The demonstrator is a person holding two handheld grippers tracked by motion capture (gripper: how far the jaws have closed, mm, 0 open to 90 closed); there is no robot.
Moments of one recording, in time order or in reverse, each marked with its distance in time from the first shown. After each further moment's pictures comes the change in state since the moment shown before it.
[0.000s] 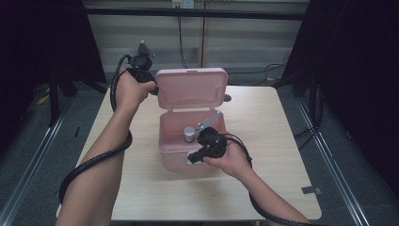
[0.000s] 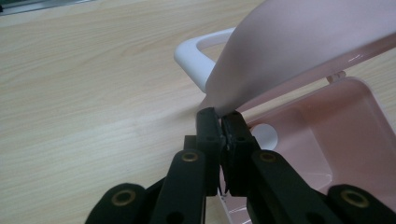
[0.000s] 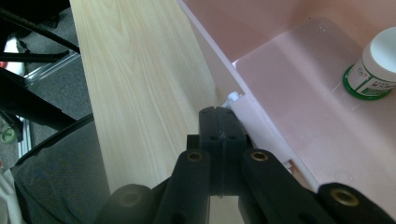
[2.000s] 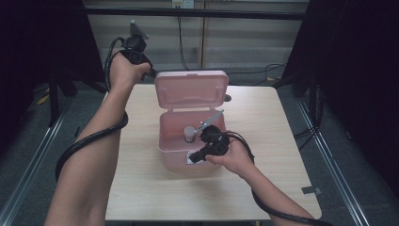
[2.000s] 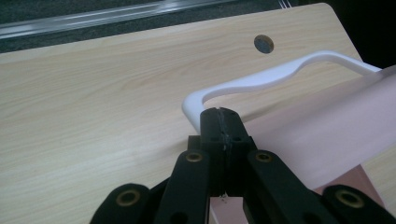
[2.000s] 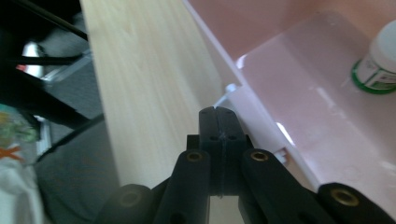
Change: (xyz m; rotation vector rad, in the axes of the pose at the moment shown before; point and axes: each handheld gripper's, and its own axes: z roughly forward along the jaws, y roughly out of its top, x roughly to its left) left arm 0.016 0.035 -0.020 -0.068 -0.071 -0.014; right arm -0.007 -0.001 -0.006 0.004 0.058 0.036
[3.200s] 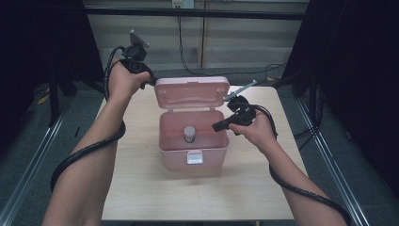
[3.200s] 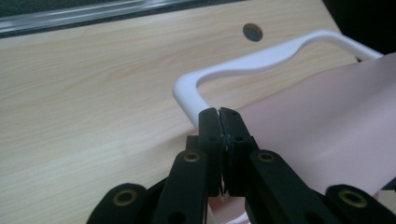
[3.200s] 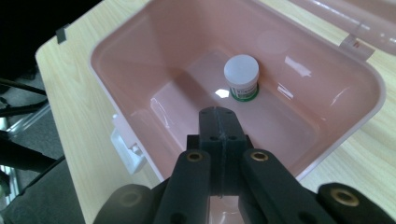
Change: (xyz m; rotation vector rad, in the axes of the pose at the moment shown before) left arm 0.000 -0.020 0.002 -0.006 -0.052 0.008; right arm -0.057 0.008 -0.078 -0.114 -0.144 0.133
